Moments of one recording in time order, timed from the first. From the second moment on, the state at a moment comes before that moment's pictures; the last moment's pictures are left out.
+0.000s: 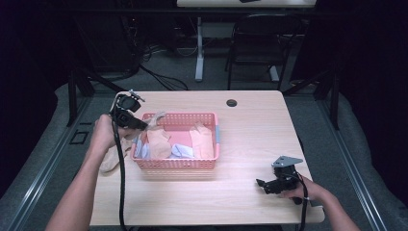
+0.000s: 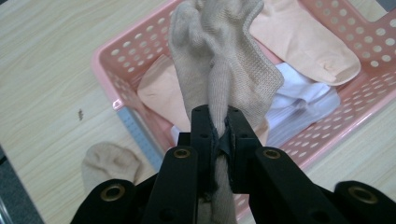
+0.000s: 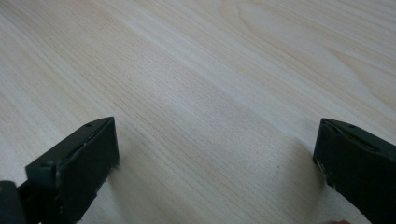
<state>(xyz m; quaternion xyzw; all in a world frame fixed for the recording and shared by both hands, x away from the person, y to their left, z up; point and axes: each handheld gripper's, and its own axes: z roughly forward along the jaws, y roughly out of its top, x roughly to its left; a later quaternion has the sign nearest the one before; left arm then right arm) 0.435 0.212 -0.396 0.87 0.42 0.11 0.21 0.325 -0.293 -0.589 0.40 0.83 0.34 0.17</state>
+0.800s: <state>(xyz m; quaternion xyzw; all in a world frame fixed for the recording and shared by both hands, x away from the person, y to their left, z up) 0.423 0.314 -0.398 0.82 0.52 0.13 0.19 0.325 -0.293 -0.589 0.40 0.83 0.34 0.17</state>
